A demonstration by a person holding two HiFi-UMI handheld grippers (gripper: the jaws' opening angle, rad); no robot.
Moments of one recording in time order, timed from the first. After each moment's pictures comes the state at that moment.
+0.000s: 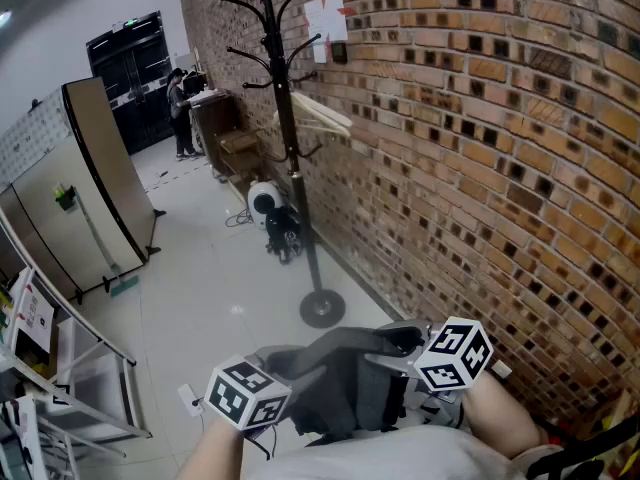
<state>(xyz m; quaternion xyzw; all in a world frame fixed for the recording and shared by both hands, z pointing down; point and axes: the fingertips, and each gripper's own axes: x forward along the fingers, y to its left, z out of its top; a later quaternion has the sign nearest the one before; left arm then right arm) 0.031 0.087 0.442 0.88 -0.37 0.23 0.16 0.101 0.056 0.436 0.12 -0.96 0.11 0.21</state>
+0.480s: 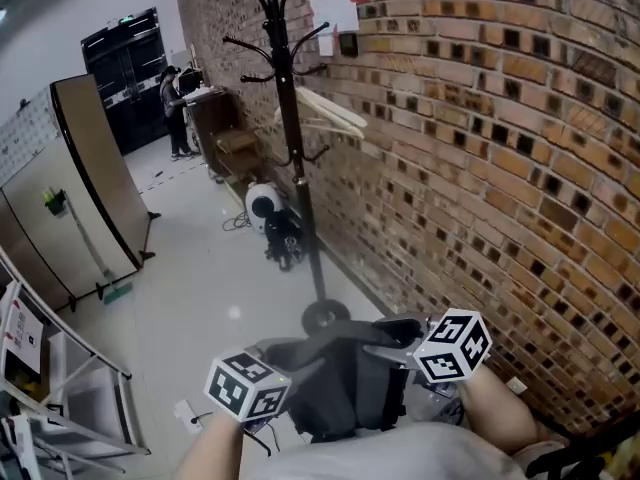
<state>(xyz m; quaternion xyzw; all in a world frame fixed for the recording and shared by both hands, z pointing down) -0.024 -0.026 0.461 0.88 -0.37 0.23 0.17 0.046 -0.057 0.454 0.14 -0.96 0.13 0.20</state>
